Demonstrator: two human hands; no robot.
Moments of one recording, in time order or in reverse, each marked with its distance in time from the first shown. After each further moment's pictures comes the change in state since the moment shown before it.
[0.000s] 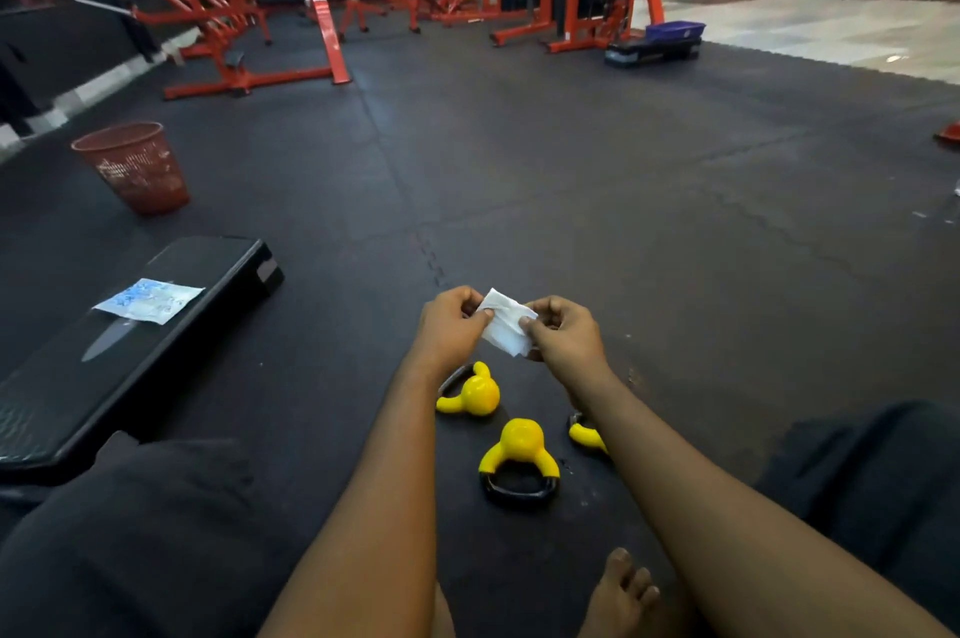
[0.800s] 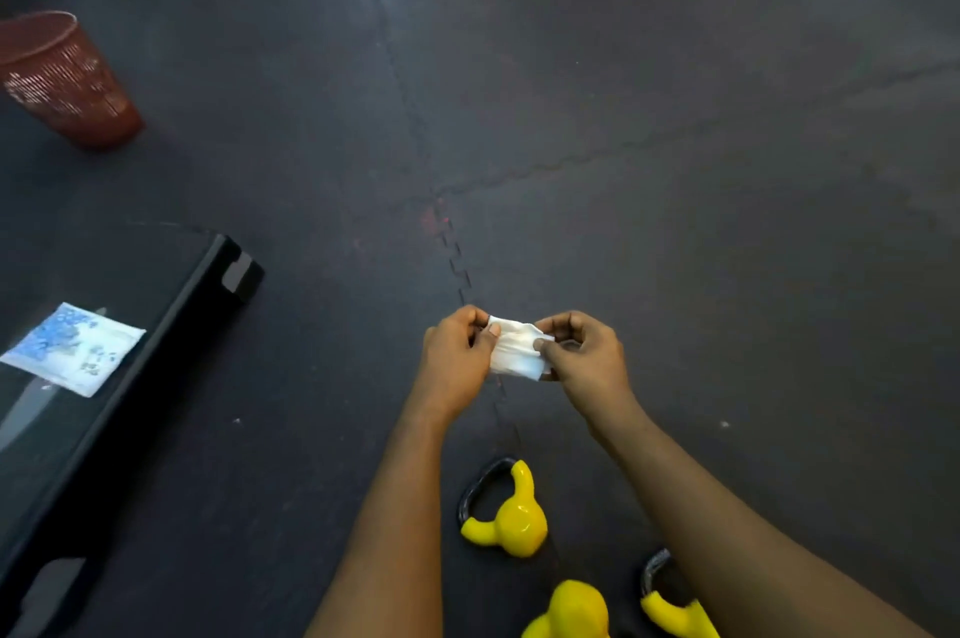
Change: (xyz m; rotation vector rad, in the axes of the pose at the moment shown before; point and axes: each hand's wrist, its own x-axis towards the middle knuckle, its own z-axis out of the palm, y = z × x) left_hand 0.273 -0.082 -0.001 -0.094 -0.023 -0.306; right_hand 0.274 0.024 0.101 -0.019 -0.076 0.258
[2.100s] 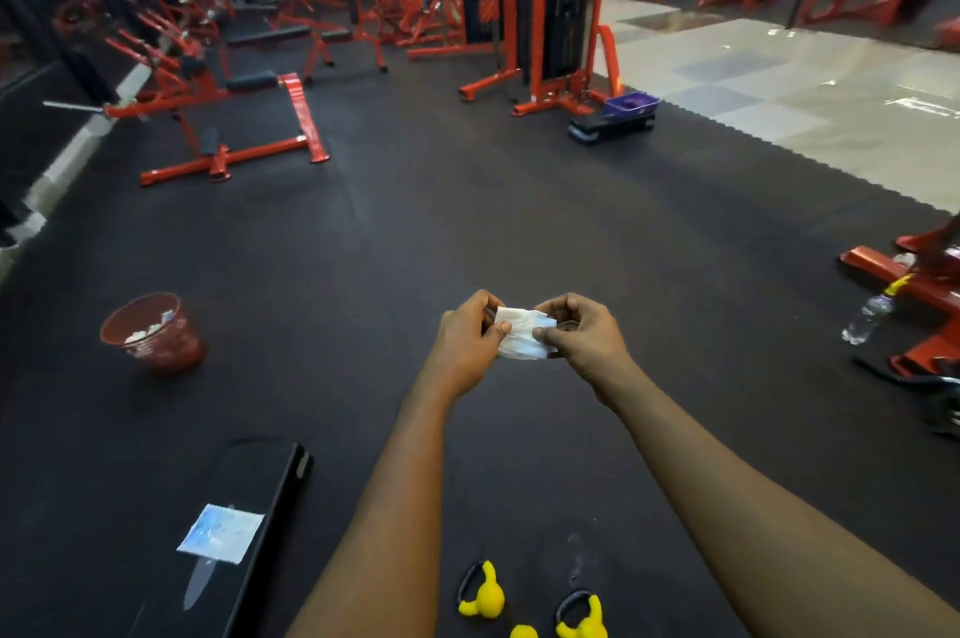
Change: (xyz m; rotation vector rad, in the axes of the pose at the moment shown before) left_hand -0.192 0.649 -0.245 0.090 -0.148 0.414; right_hand -0.210 -0.655 -0.232 0.043 0.048 -0.198
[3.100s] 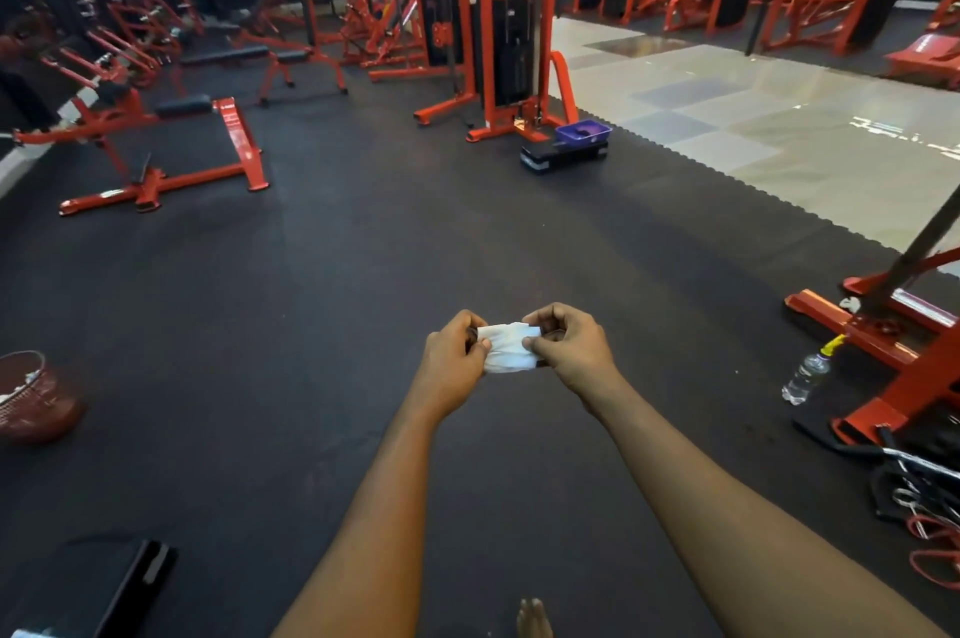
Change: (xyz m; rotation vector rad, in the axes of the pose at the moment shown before) left_hand 0.235 0.110 0.268 0.004 0.033 -0.002; right_hand 0.230 0.035 -0.291 -0.086 0.055 -0.024
